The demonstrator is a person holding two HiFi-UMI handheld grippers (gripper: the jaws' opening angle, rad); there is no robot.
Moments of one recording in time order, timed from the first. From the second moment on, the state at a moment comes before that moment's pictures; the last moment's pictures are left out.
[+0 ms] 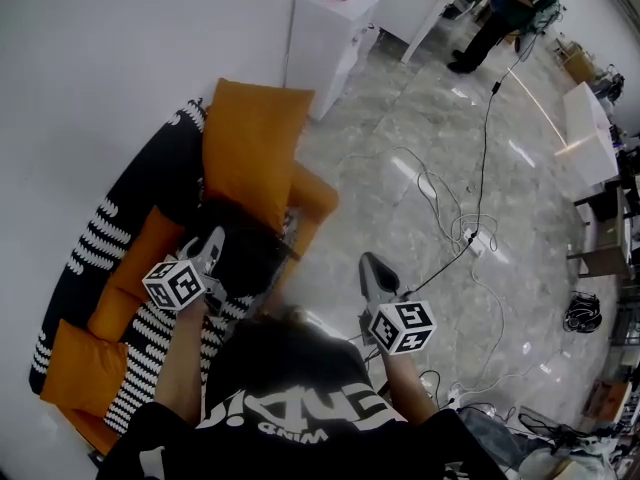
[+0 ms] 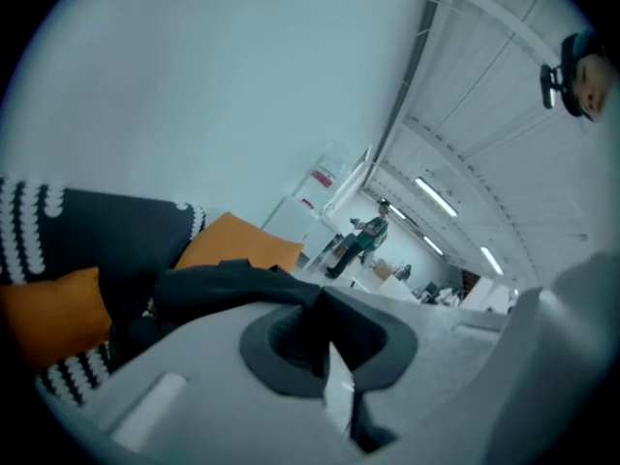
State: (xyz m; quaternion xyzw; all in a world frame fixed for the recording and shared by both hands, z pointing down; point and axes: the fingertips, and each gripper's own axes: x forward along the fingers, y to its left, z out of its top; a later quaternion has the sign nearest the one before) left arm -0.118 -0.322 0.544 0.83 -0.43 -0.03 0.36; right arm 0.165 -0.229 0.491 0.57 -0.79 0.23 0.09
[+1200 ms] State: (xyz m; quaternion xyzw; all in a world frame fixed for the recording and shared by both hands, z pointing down) left arm -0.013 -0.229 0.434 0.92 -0.30 -0.01 0.25; right arm 0.223 -0.153 0.466 0.61 -0.77 0.18 0.04
